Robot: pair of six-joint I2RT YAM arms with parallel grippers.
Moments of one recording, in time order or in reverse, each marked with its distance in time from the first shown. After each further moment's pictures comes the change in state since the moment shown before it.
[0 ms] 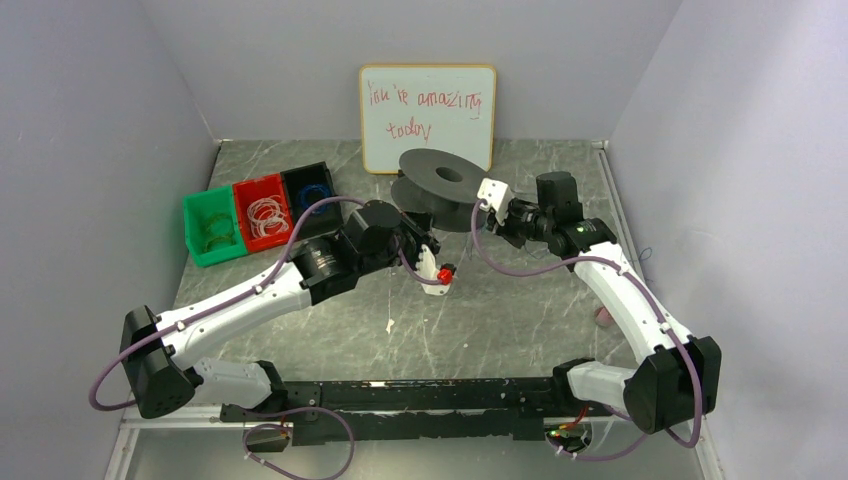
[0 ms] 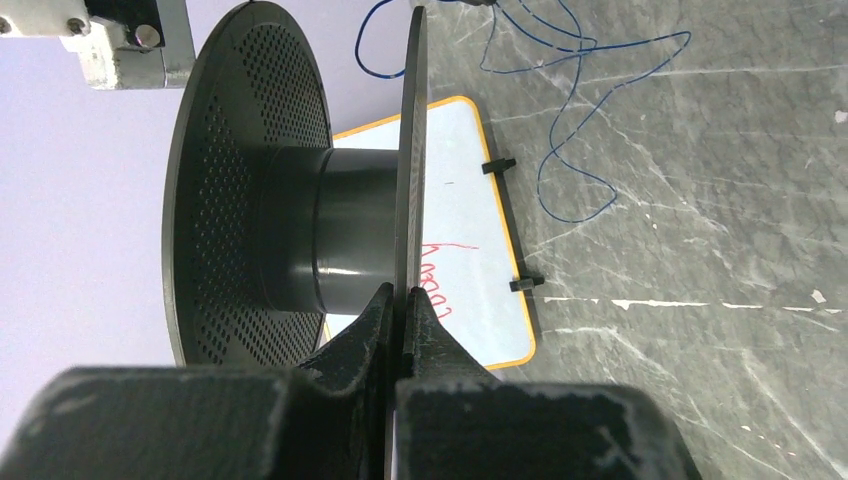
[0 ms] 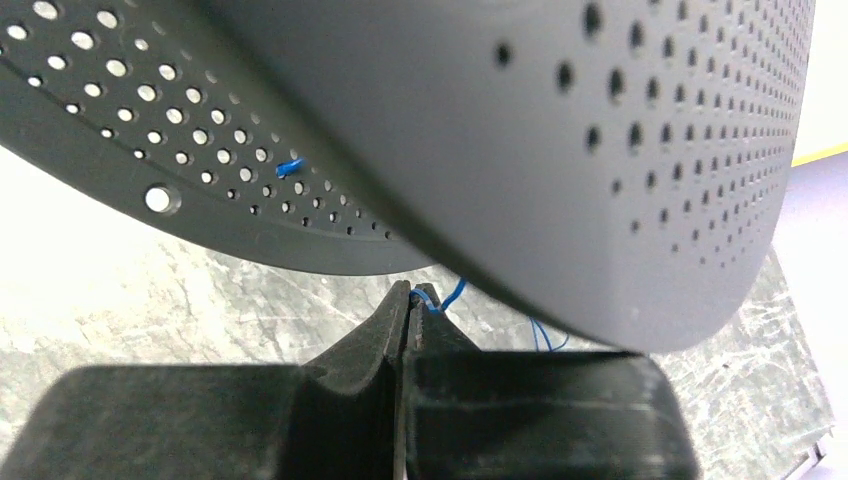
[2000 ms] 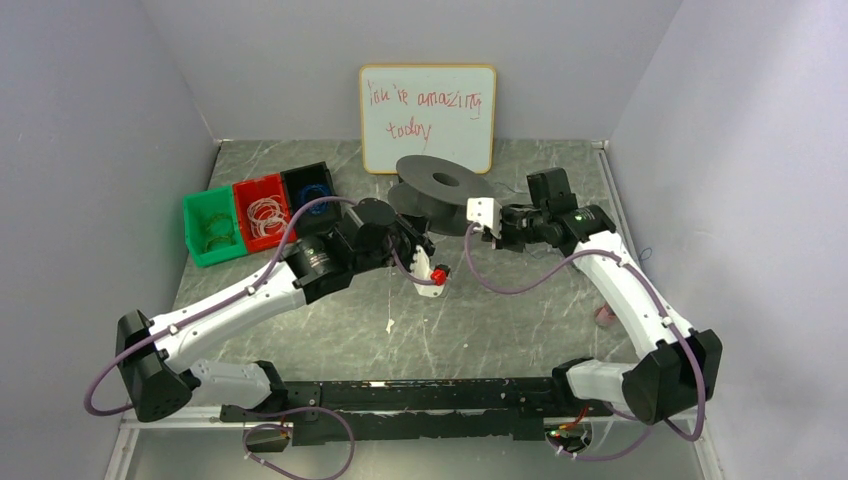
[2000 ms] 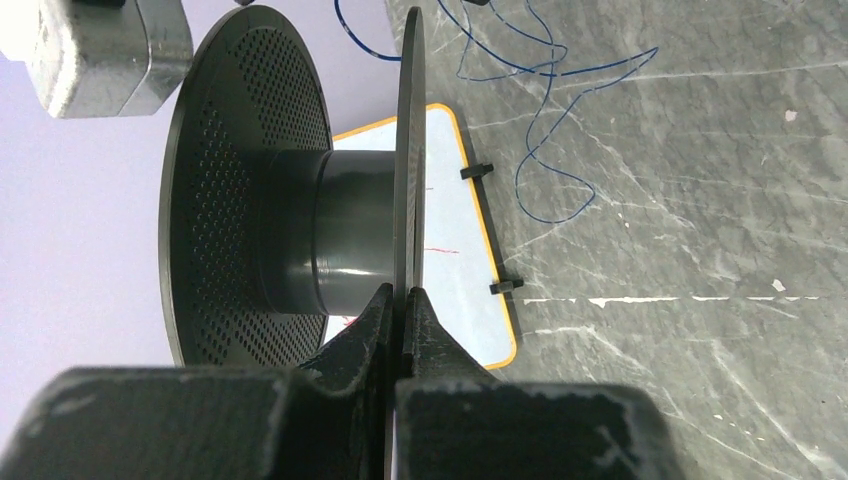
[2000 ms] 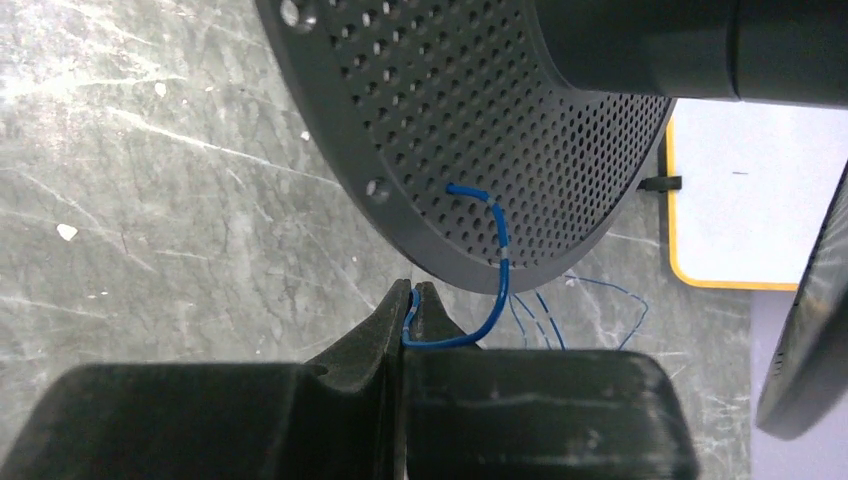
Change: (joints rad) left arm 0.018 -0.016 0.018 -0.075 0.053 -0.023; right arm 0.042 0.038 0.120 -0.264 -0.085 -0.318
